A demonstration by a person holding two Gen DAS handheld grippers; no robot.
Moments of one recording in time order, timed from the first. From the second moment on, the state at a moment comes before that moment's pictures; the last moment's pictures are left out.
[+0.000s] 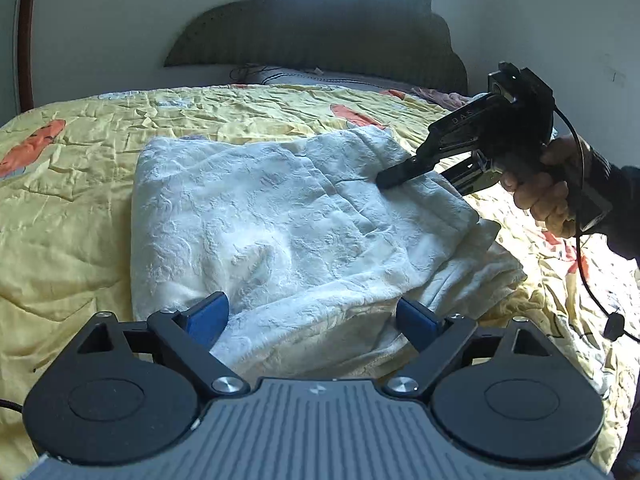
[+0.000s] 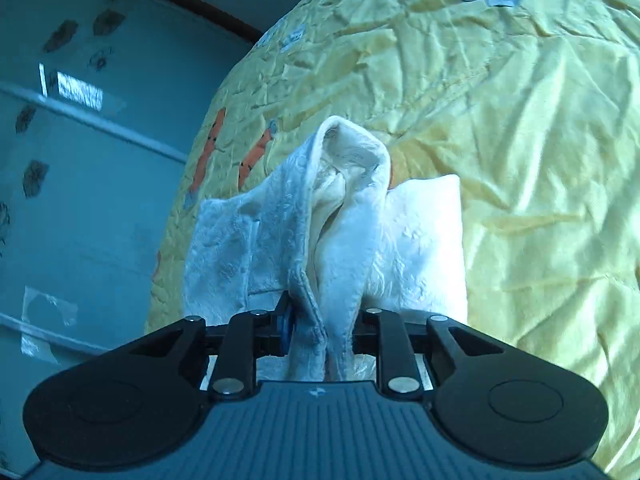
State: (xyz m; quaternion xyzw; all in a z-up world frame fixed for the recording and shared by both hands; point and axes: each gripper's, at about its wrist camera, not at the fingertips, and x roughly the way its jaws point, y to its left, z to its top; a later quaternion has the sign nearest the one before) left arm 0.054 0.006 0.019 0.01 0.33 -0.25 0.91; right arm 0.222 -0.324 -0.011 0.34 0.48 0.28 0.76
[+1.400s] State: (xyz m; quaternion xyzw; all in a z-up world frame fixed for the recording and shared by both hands) left arm 0.196 0.008 0.057 -0.06 0.35 -0.21 0.91; right arm 0.226 -0.352 0.006 0.40 0.40 0.26 0.79
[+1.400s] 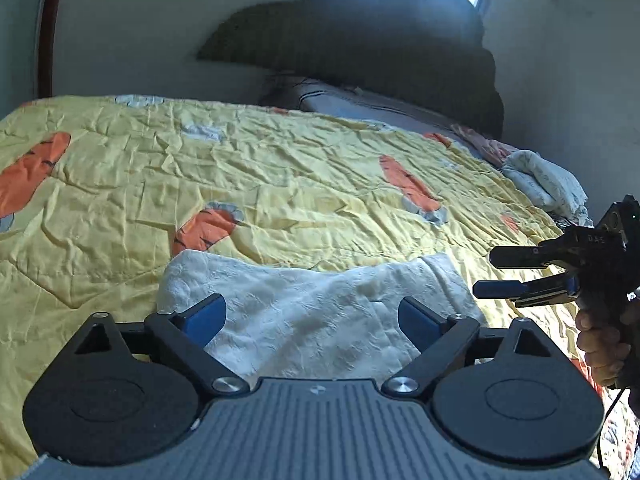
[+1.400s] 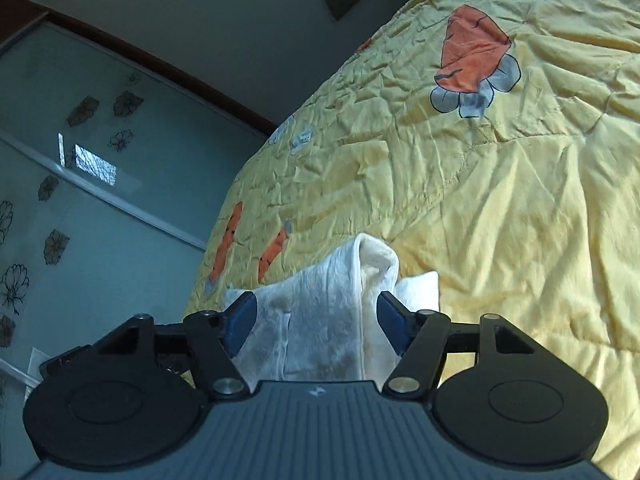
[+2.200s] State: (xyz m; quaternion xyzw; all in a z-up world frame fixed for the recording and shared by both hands) left arm 0.196 0.000 0.038 -0.03 0.31 -0.17 0.94; right arm 0.209 -0.352 0.018 0.35 0.37 0.21 0.83
